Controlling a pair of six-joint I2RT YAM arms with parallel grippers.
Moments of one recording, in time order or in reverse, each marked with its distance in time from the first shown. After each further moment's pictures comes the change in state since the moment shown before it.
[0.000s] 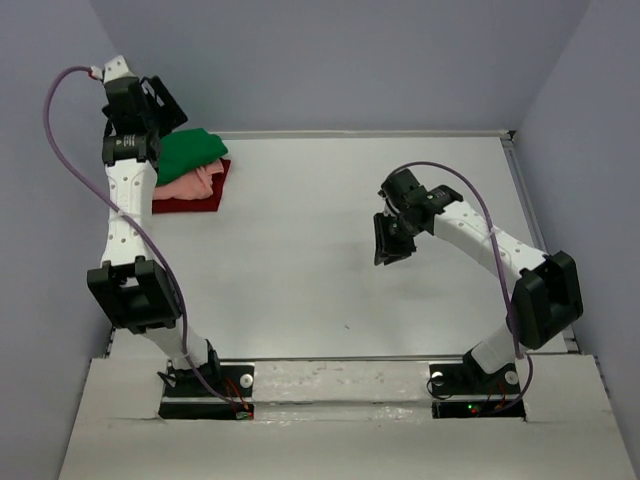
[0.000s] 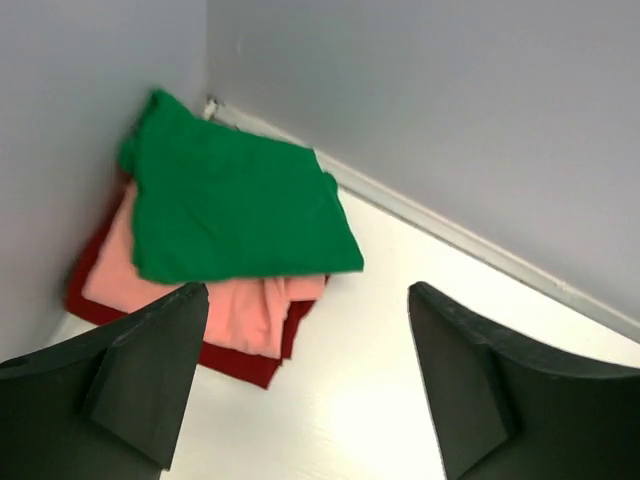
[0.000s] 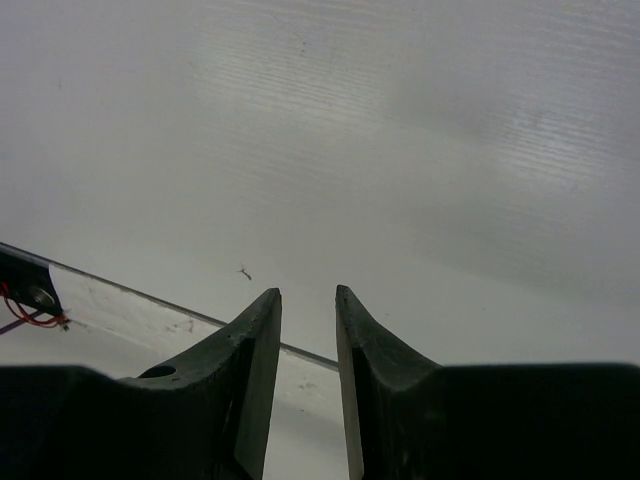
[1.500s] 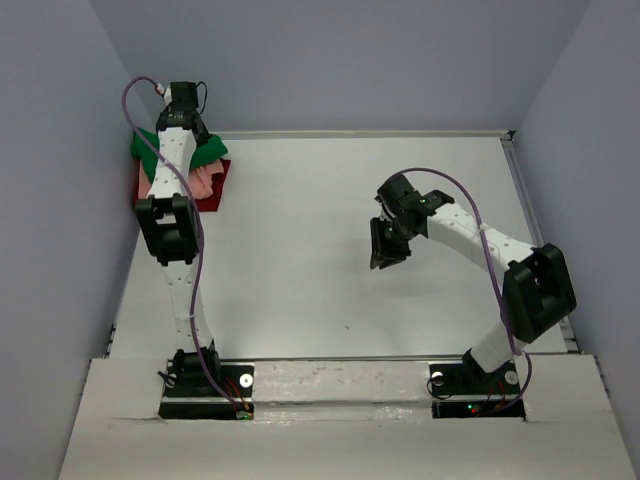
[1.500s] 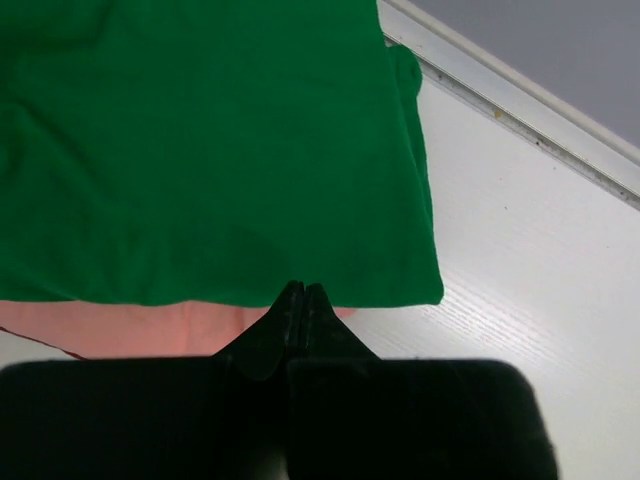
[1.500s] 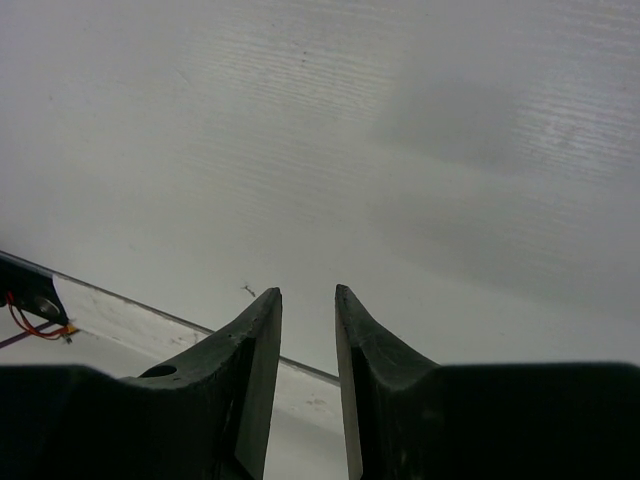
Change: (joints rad) left arm -0.104 0.673 0.488 -0.277 -0.119 -0.026; right arm 0.000 0.024 -0.051 0.078 -0.029 0.026
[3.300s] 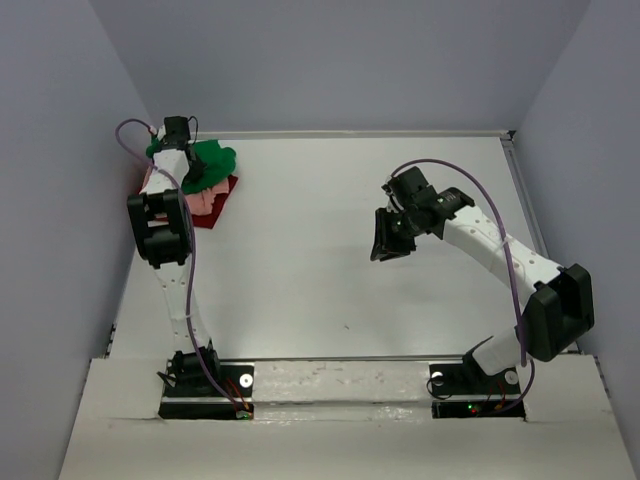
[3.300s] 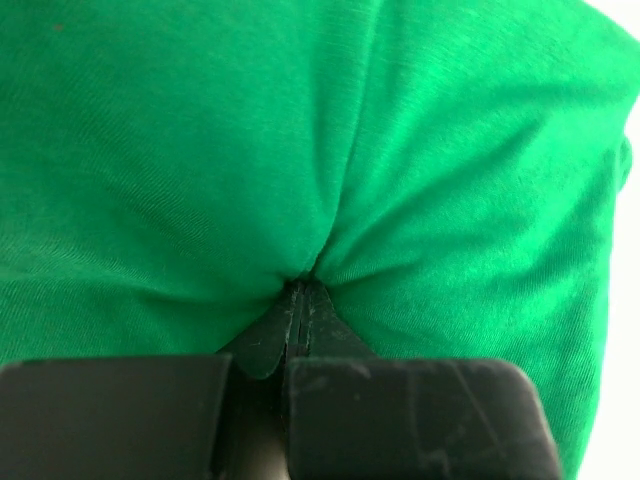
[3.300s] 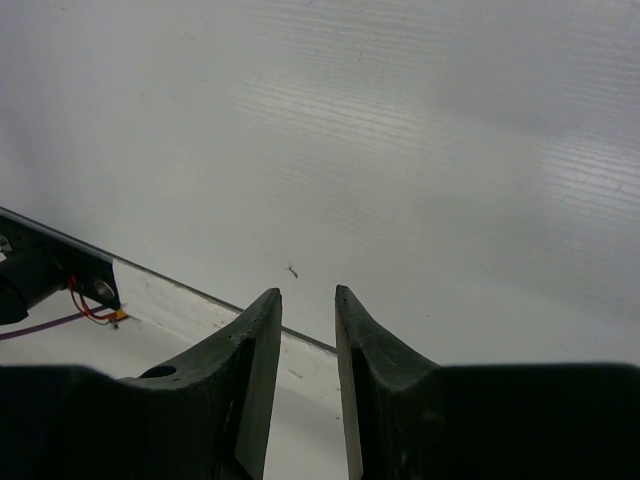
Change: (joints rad) left arm 0.094 0.011 -0.329 0.204 0.073 -0.113; right arm 0.000 -0.124 0.027 -0.034 -0.022 0.040
